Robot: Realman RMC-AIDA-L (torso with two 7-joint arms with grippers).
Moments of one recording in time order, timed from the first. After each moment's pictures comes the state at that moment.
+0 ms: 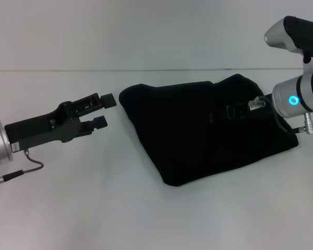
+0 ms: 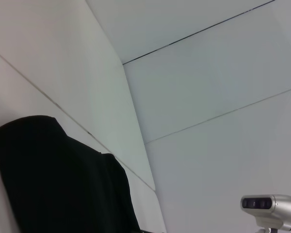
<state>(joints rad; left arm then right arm) -0.47 -2.01 0.84 0.58 1.63 1.47 -2.30 0.94 2.02 -0.95 -0.50 -2.42 -1.00 2.54</state>
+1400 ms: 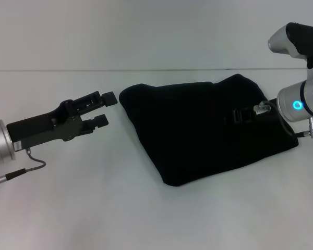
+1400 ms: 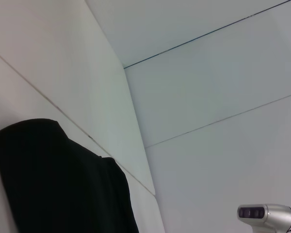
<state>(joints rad) -0.47 -2.02 0.83 0.58 1.63 1.46 -2.30 0.92 2.03 -0.96 -0.50 -2.47 -0.96 2.57</state>
